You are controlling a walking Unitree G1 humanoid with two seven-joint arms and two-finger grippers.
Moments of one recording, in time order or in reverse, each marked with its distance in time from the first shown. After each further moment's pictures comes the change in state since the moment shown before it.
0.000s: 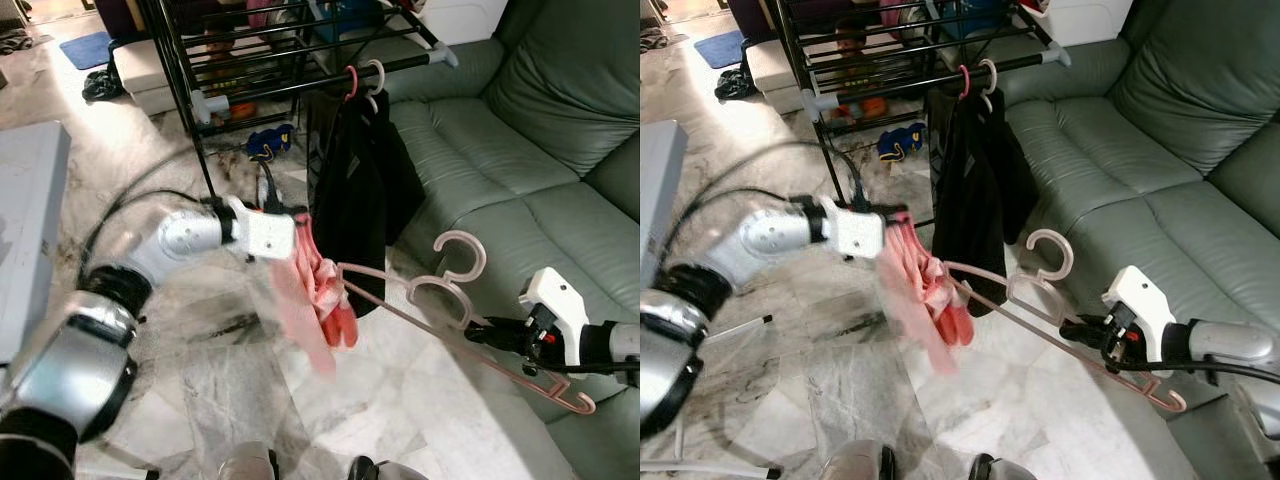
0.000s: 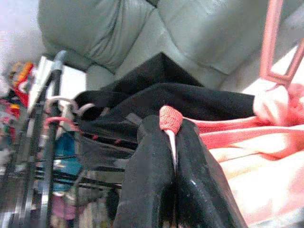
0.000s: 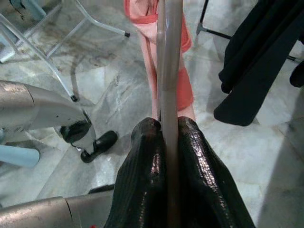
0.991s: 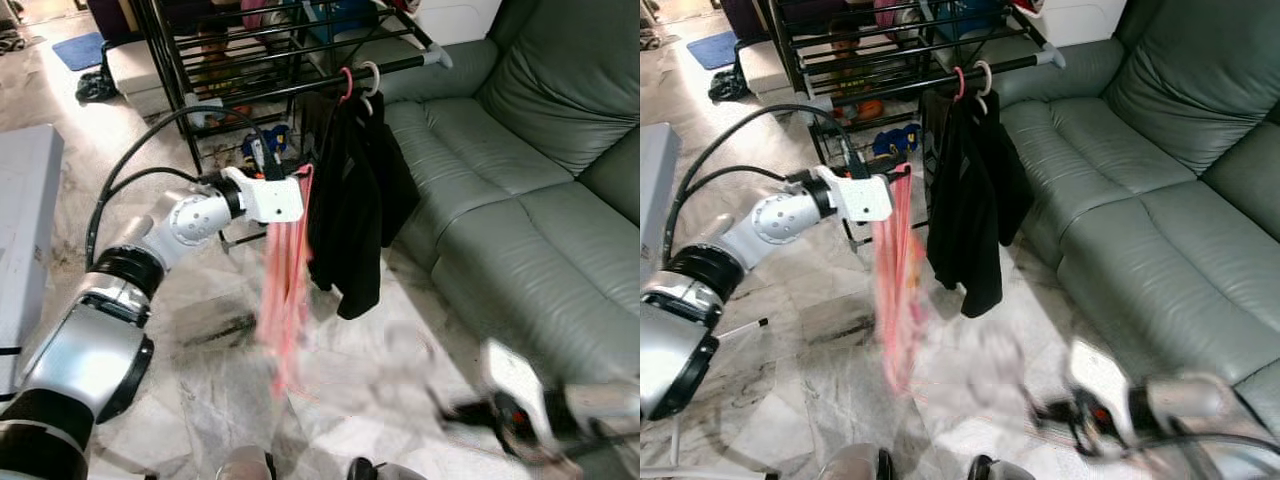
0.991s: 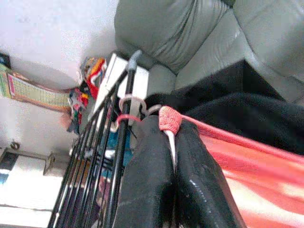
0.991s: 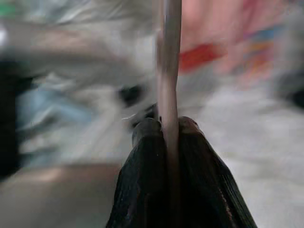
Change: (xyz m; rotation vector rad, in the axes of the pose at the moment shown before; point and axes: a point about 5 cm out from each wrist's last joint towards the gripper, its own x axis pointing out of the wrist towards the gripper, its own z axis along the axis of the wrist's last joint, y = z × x) left arm 0.015 0.022 0.004 -0.002 0.025 0.298; right arm 0.038 0.043 -0.036 -0.049 0.115 0.210
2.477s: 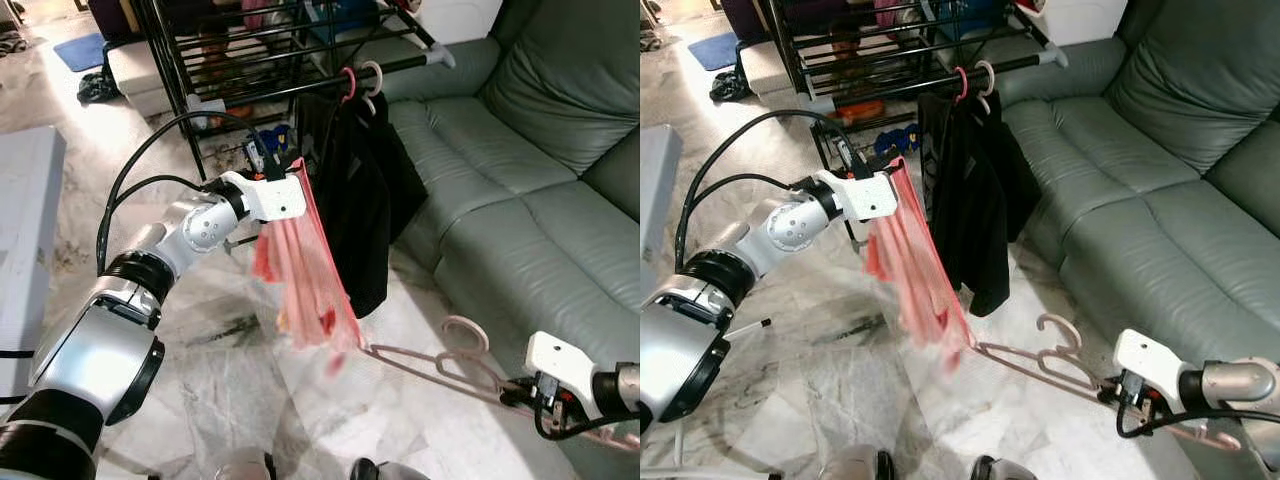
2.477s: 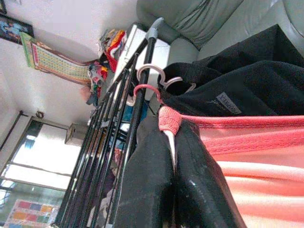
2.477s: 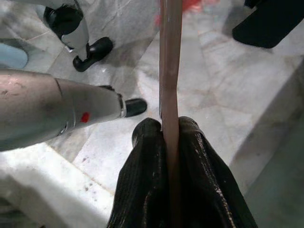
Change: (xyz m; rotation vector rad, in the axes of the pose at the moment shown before) left arm 0.001 -0.006 -0.012 0.001 0.127 0.110; right arm -0.054 -0.027 -0.041 -0.052 0.291 -0.146
